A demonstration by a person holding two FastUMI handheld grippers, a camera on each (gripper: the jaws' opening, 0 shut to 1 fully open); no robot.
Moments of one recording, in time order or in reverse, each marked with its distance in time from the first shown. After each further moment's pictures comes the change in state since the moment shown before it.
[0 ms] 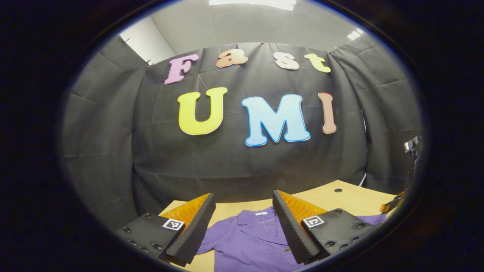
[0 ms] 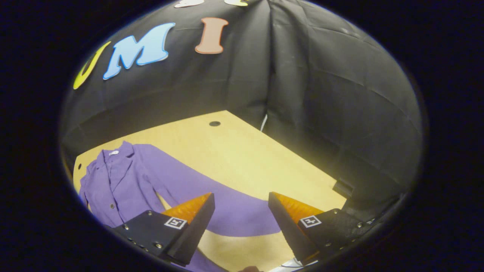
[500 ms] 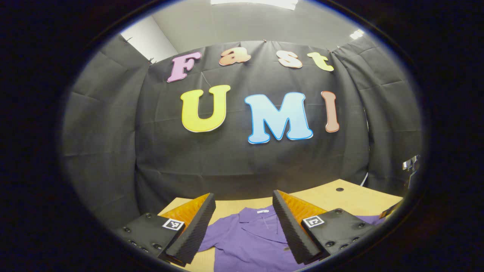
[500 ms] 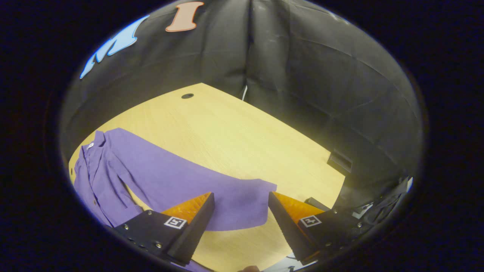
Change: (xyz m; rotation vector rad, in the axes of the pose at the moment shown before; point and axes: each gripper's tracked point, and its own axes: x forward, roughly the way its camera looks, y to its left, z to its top) left arm -0.002 0.003 -0.005 -0.012 0.020 0.025; right arm 0.041 -0.046 -0.054 0.073 0.188 -0.094
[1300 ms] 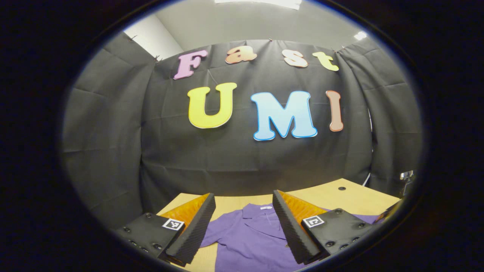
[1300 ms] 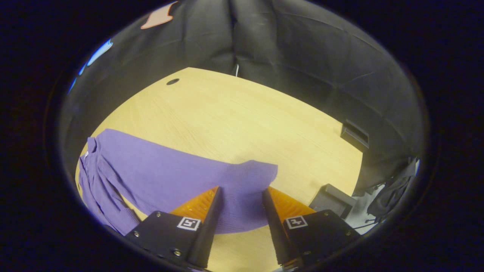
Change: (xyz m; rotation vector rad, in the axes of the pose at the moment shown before) left arm -0.017 0.013 -0.008 -0.019 0.012 0.037; right arm 0.034 0.001 -0.022 0.080 0.134 0.047
